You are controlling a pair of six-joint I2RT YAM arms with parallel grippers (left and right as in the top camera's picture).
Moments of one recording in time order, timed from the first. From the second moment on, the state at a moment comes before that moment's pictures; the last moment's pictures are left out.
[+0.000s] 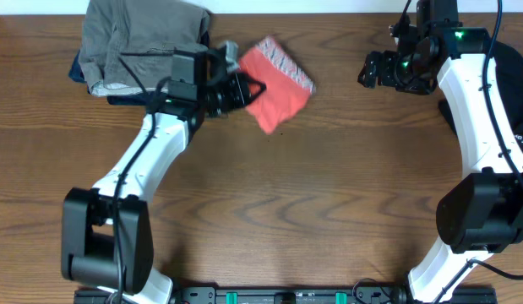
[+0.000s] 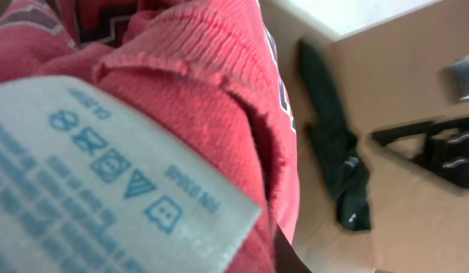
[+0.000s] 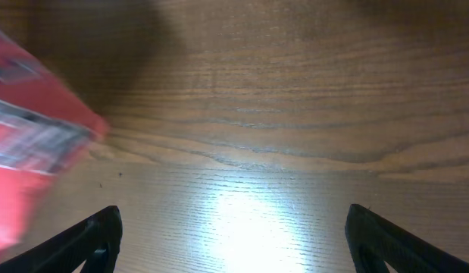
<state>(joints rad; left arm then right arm) -0.21 1.72 1.20 -0.12 0.69 -0.62 0.02 1.93 1.82 -1.11 -0.24 0.15</state>
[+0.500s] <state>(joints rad) 0.01 1.71 1.21 0.23 0.60 -0.83 0.02 1.93 1.82 -1.10 -0.24 0.15</state>
